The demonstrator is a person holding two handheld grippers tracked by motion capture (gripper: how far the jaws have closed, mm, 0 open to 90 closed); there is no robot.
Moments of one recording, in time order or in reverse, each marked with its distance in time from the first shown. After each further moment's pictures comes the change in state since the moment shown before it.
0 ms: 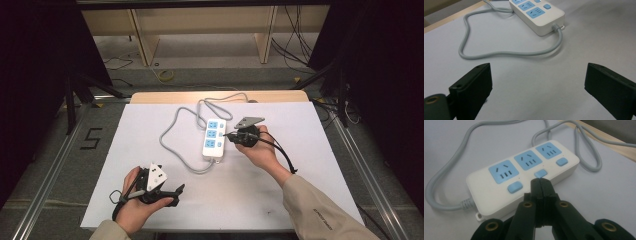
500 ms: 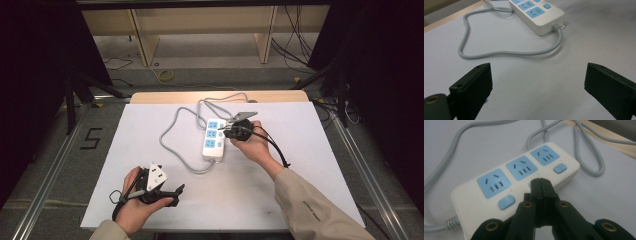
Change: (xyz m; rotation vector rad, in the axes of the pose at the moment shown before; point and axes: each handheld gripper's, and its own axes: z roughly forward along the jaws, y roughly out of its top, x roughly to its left) left arm 0.000 0.000 0.000 0.002 -0.003 -0.003; right arm -0.006 0.014 0.022 0.037 -0.011 0.029
